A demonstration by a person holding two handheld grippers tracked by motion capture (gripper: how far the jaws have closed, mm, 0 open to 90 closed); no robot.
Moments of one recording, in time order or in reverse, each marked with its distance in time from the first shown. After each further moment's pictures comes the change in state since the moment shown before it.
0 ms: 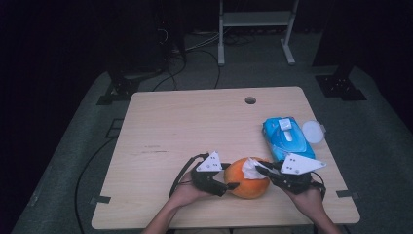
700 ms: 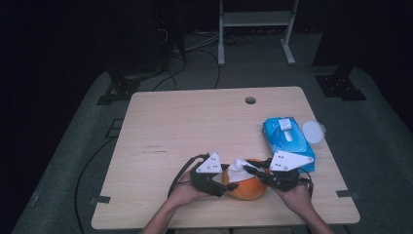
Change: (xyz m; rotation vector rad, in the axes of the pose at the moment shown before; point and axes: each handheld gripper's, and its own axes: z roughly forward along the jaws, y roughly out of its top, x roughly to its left) left arm -0.001 -0.001 -0.004 0.022 -0.010 0.049; right arm 0.004 0.015 0.022 -0.037 0.081 0.017
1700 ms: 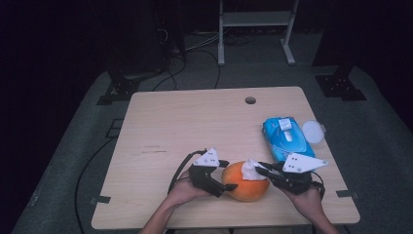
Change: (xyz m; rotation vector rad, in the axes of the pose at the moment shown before) left arm 0.003 0.009 0.000 -0.011 -0.059 -0.101; right arm -0.002 -0.015 -0.019 0.013 -0.039 0.052
